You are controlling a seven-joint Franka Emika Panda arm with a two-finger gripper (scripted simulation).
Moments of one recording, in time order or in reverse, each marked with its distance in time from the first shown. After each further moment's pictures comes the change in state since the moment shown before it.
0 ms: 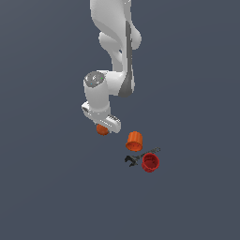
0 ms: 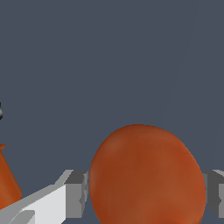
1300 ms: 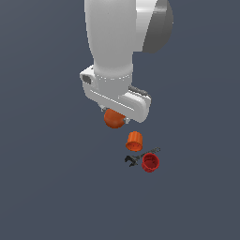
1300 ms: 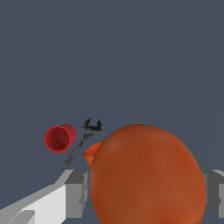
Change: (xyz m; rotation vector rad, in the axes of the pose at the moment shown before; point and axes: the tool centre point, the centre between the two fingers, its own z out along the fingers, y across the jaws) arm 0.050 -0.116 -0.217 -0.002 0.001 0.000
